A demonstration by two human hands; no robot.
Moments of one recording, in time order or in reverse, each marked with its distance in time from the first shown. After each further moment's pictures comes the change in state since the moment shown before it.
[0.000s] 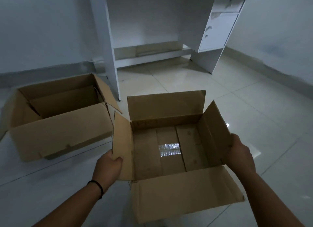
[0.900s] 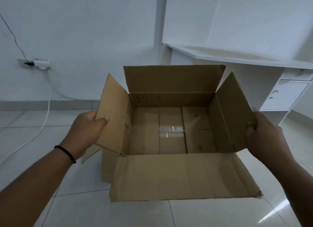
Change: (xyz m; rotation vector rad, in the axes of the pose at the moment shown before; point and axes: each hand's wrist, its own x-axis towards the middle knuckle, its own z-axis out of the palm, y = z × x) left_hand -0.004 0.069 -0.335 -0.128 0.493 0.331; right_hand -0.040 -0.325 -0.068 0.181 0.205 -0.530
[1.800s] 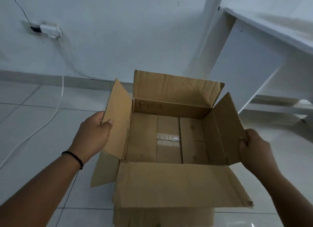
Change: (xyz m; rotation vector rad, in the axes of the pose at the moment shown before) left_hand 0.254 -0.109 0.000 0.196 0.068 -0.216; right_hand 0.200 -0.078 0.282 -0.011 -0.338 -0.024
